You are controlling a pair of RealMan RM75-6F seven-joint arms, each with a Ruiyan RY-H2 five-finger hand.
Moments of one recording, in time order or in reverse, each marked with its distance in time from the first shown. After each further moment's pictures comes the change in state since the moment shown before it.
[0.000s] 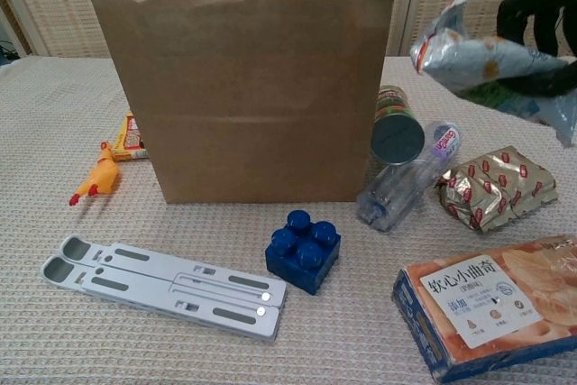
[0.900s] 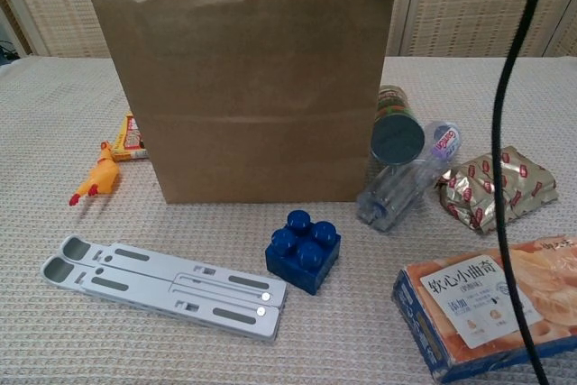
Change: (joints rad) left arm -0.014 0.006 -0.008 -0.004 -0.019 -0.026 -0.010; right arm 0.658 -0.236 0.348 0.176 0.598 -0.027 -0.446
